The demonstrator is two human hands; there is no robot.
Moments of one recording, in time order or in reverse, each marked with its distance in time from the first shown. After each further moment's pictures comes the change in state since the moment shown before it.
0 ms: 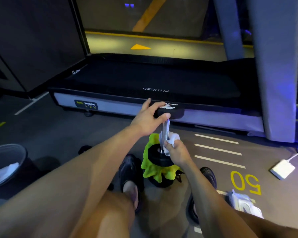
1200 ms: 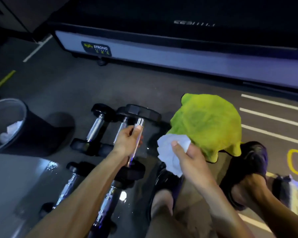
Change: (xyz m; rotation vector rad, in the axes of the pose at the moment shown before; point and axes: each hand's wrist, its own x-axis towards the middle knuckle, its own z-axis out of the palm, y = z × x) left_hand -0.076 -0.255 0.071 -0.493 0.317 -0.658; right_hand -0.023 0.052 0.120 0.364 -0.186 0.039
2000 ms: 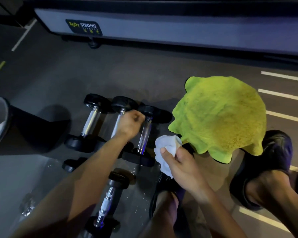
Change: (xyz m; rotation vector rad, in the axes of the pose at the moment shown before) left_hand 0.106 -0.043 0.017 0.673 -0.004 0.072; right_hand 0.029 0.064 0.022 -0.157 -0.164 0.124
